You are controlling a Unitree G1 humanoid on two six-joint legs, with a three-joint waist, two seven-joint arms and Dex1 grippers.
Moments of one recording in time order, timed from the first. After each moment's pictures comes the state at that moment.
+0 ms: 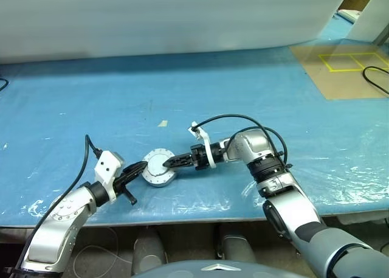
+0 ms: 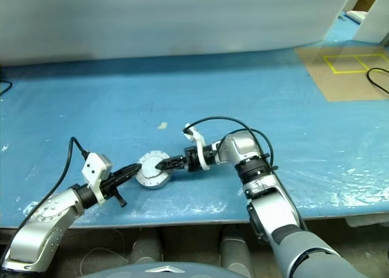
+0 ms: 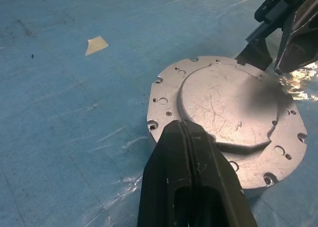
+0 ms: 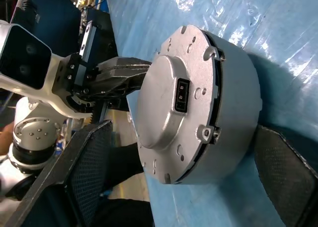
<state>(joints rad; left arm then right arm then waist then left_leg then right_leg) 0.22 0.54 0.08 -0.36 -0.37 0.29 -0.68 -0.76 -0.10 0.17 0.46 0.46 1.29 0.96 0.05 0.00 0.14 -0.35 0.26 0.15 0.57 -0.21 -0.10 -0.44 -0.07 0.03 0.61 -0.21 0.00</state>
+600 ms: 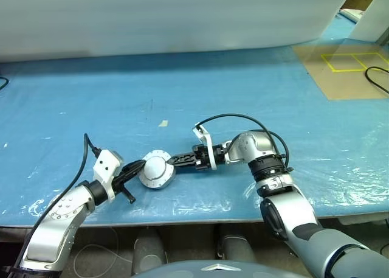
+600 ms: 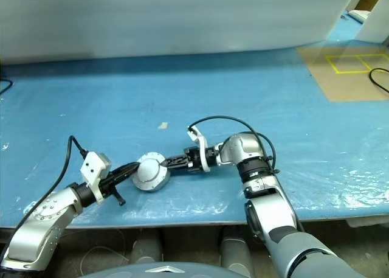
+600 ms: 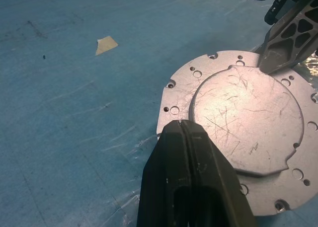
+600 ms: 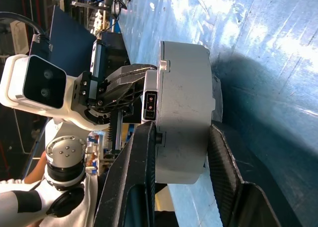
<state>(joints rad) 0.21 0.54 0.08 -0.36 -0.35 0.29 -0.68 -0.76 -0.09 0.06 0.51 0.52 1.38 0.91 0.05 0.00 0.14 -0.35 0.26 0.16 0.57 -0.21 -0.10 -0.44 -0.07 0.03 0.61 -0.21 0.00</state>
